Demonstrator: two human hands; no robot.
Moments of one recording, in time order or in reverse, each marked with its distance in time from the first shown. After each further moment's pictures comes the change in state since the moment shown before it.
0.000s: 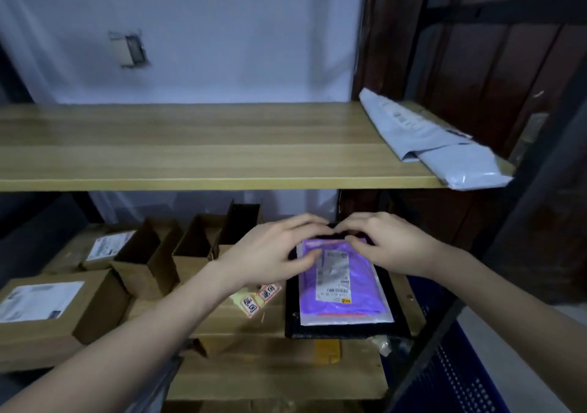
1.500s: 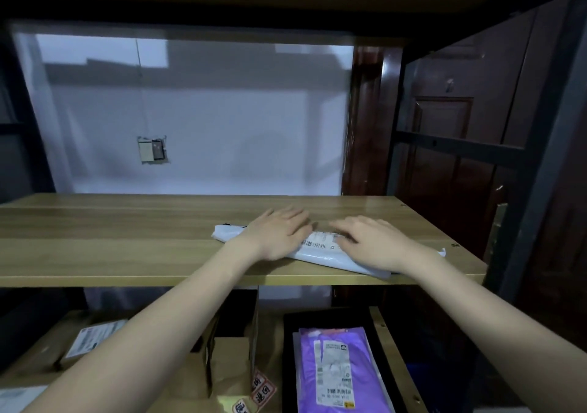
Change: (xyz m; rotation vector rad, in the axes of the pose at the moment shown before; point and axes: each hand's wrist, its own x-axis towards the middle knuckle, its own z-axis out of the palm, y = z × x) left_hand 0.097 -0.025 -0.109 0.195 -0.156 -0.353; right_hand 0.051 -0.039 -0.104 -0.225 0.166 0.150
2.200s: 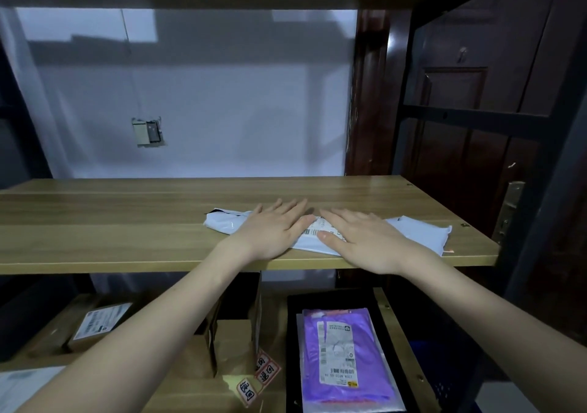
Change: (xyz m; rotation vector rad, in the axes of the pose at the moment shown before) left_hand -0.010 0.001 0.019 -0.042 -0.022 -0.067; right_hand -0.002 -0.002 0.026 -0.011 -0.124 -0.018
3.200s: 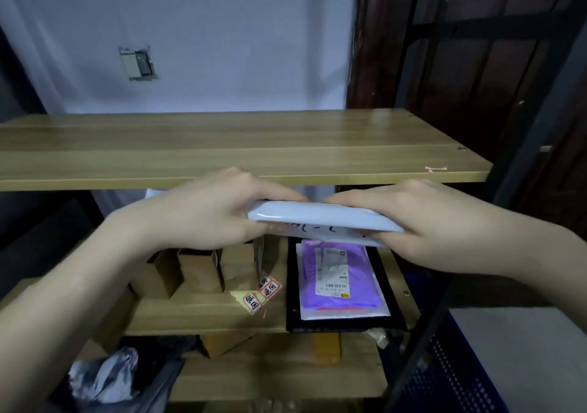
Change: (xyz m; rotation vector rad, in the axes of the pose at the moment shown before) left_hand -0.142 0.025 -0.033 -0.153 -0.076 0.343; right_hand -0.132 -0.030 -0.026 0.069 -0.004 -0.311
